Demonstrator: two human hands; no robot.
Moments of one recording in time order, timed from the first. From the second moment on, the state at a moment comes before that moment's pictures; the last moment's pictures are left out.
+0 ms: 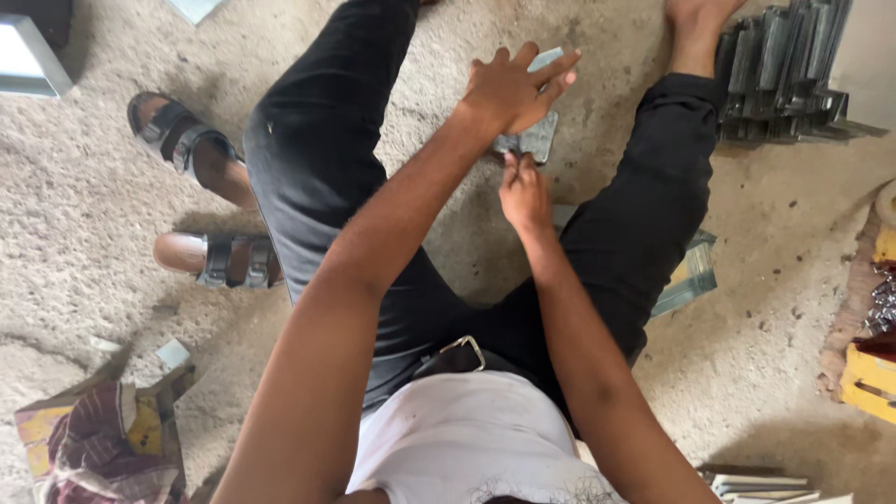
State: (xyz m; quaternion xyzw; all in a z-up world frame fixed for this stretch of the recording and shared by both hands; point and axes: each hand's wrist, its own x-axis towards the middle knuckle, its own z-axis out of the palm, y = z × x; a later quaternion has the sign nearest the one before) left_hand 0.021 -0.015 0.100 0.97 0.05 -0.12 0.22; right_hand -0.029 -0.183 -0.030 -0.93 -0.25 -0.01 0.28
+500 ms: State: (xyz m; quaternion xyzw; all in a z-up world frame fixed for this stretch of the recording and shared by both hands) left_hand 0.010 -0.016 0.097 0.97 0.04 -0.11 0.19; right_hand -0.023 -0.187 -0.062 -0.92 -0.28 0.03 0.27
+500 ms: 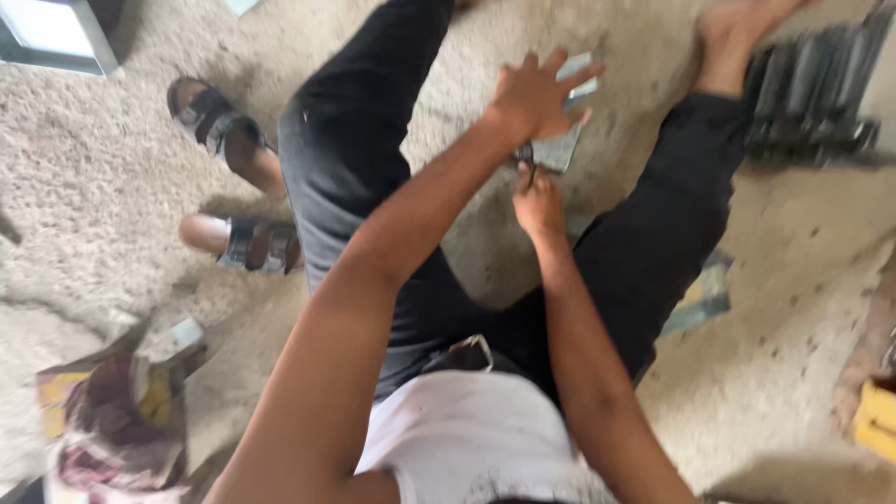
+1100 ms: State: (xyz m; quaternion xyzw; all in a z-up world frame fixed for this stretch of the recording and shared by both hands) left_hand 0.040 0.116 0.014 0.89 0.17 0.17 0.40; right_hand 0.009 -0.246 -0.005 -0.73 0.07 0.41 0.55
